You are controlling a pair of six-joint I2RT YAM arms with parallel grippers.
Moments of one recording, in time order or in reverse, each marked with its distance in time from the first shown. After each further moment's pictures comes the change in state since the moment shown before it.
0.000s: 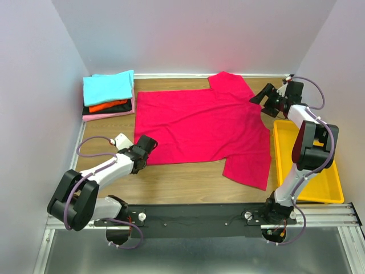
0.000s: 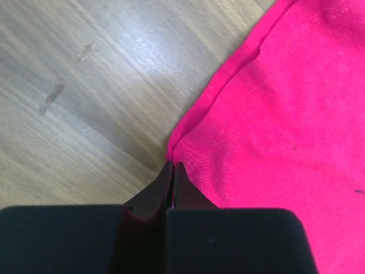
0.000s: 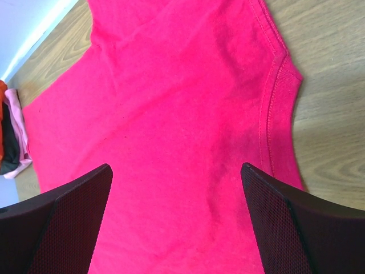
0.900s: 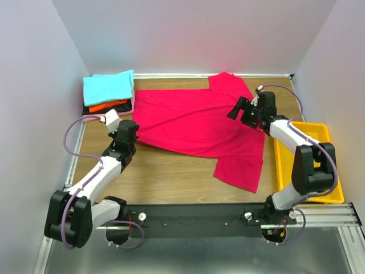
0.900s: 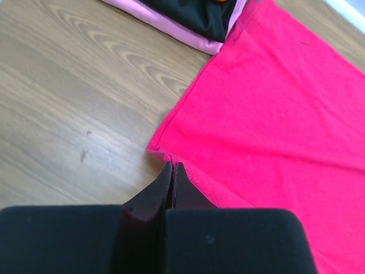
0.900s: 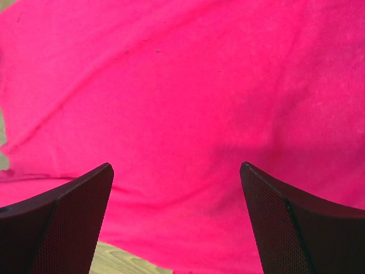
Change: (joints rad) left arm 0.191 -0.182 0.020 0.447 -0.010 0.586; right arm 0.311 -0.270 -0.285 0.030 0.221 0.015
